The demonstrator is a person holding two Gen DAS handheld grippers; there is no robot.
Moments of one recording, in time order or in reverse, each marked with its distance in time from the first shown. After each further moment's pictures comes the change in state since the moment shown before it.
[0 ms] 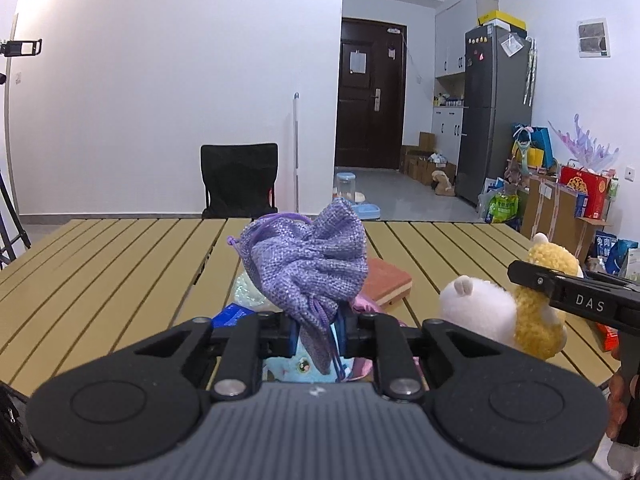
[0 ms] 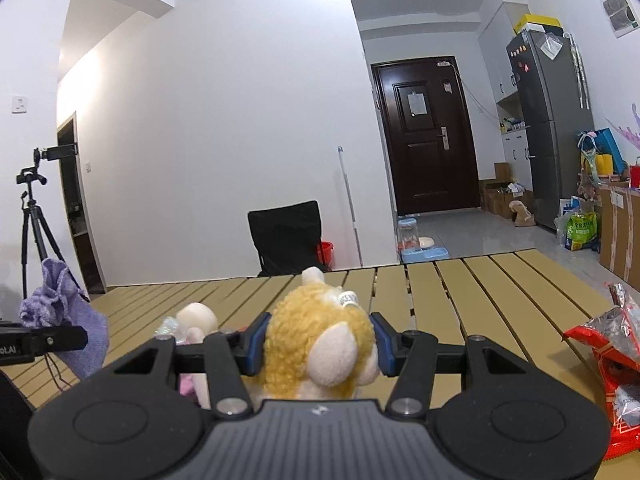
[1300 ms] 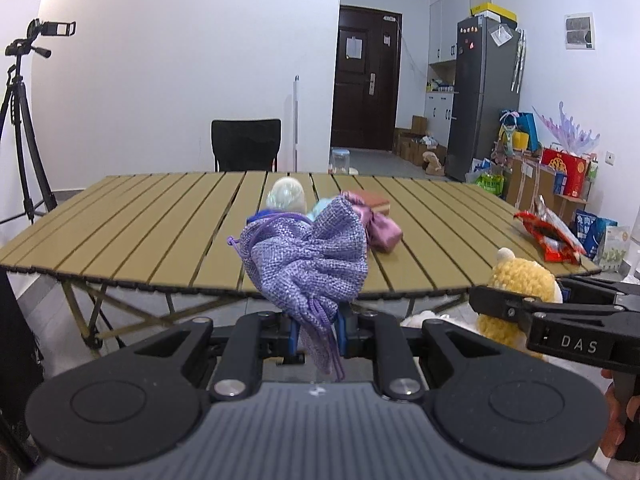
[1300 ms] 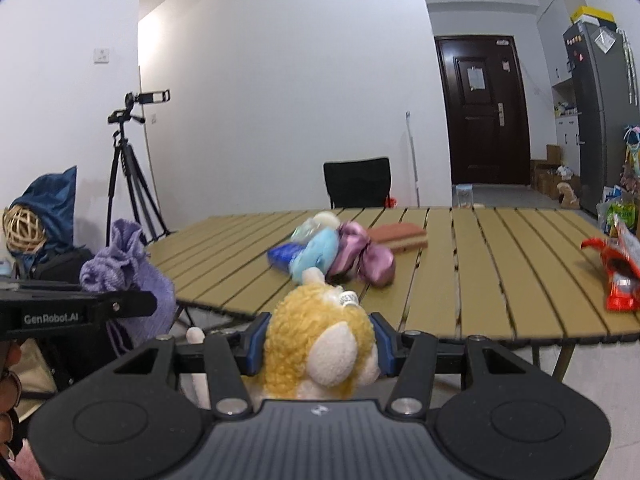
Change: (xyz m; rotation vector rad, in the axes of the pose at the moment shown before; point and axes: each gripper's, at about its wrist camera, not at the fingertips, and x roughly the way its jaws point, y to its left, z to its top) left arm -0.148 0.019 -0.082 -0.008 0.068 -0.023; right arm -0.165 0.118 -0.075 -0.085 0.136 0.146
